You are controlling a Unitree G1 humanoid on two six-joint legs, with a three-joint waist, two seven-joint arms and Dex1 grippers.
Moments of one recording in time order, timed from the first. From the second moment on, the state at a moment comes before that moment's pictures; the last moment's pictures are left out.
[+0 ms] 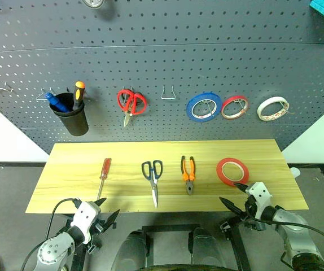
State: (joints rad) left arm 0.35 0.45 0.02 0.23 -0.14 -0.33 -0.65; right arm 0.03 -0.51 -0.10 0.62 0.18 -0.35 0.90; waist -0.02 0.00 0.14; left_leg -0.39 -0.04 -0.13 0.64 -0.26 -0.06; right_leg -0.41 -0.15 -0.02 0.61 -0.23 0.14
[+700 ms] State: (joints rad) left arm 0.35 0.45 0.02 0.22 -0.14 -0.31 -0.65; right arm 0.05 -0.50 -0.09 0.48 0.17 -0.26 0.87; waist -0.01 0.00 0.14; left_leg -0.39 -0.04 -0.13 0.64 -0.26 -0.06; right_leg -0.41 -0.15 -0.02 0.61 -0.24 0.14
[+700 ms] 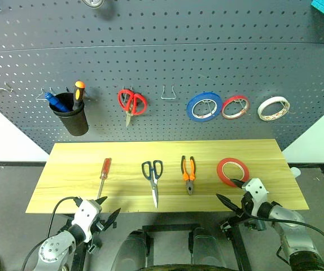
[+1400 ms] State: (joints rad) left arm 0.29 0.45 0.01 0.18 -0.14 -0.29 -0.65; right arm 0.02 -0.51 -0.08 0.41 0.15 -0.16 0.83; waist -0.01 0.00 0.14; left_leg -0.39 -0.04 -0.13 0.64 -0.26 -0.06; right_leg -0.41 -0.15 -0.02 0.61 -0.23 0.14
